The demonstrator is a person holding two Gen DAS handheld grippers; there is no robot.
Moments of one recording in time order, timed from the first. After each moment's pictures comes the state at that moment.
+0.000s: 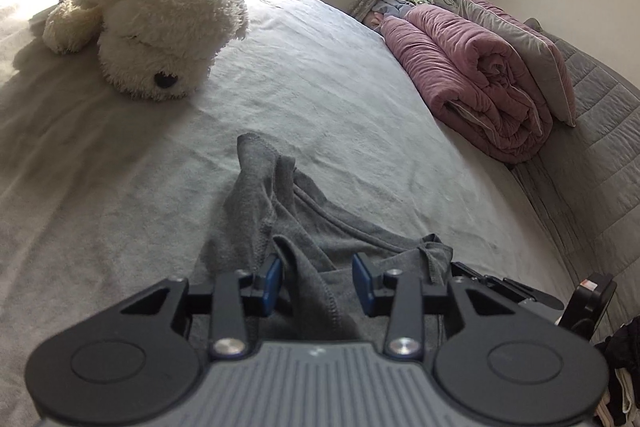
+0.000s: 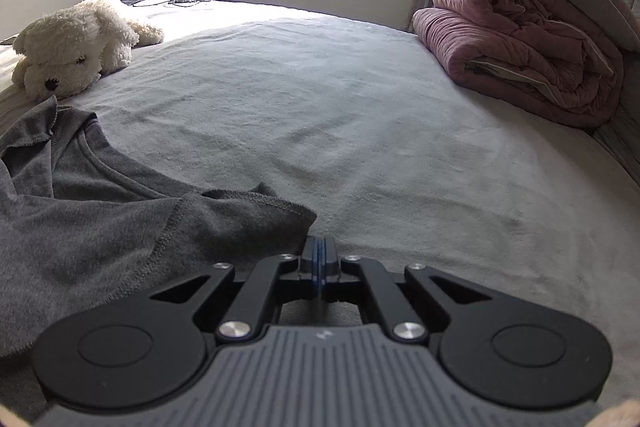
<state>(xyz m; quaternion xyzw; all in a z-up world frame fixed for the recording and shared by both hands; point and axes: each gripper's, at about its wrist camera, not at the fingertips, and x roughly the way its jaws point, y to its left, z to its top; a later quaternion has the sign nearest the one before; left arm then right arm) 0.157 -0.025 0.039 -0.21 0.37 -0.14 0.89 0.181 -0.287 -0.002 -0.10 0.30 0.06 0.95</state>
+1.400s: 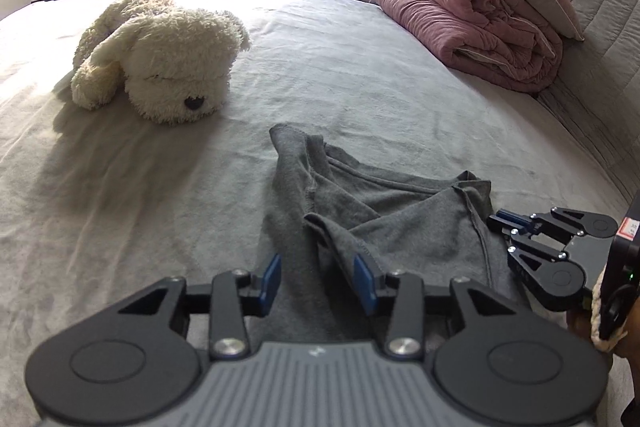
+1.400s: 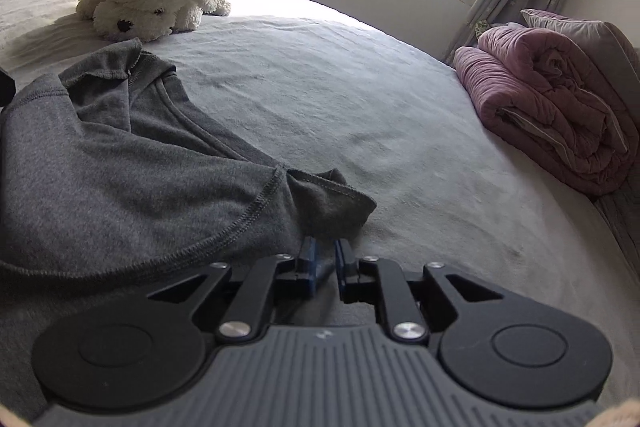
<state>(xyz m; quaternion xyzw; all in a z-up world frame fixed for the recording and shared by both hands) 0.120 -0.019 0.061 -0.08 0.40 -0.11 0.91 0.134 -0.245 0.006 -0.20 0.29 0.11 0.93</state>
